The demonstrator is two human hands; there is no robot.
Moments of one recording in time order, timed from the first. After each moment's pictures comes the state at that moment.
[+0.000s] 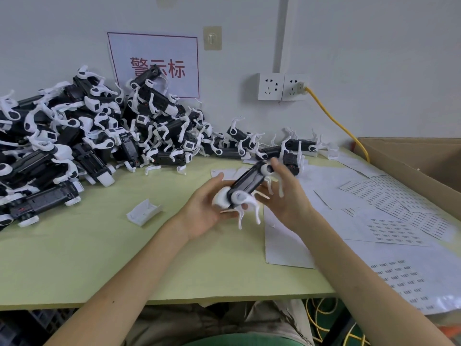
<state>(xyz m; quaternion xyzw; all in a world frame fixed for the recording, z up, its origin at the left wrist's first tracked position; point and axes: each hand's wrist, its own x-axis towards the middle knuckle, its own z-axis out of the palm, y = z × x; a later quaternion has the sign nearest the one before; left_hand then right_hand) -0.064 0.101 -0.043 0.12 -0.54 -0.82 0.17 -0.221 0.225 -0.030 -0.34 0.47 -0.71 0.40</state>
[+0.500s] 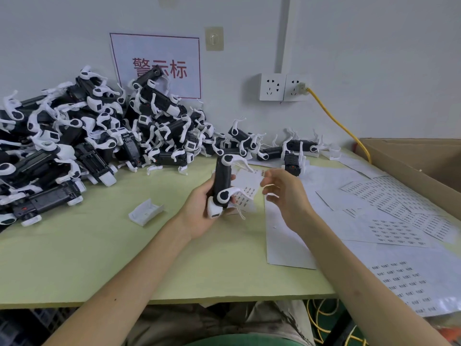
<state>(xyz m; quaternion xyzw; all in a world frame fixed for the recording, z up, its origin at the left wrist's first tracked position) -0.069 0.094 -0.047 0.16 -0.46 -0.84 0.24 -0.227 0.220 -0.034 -0.29 0.55 -0.72 0.31</state>
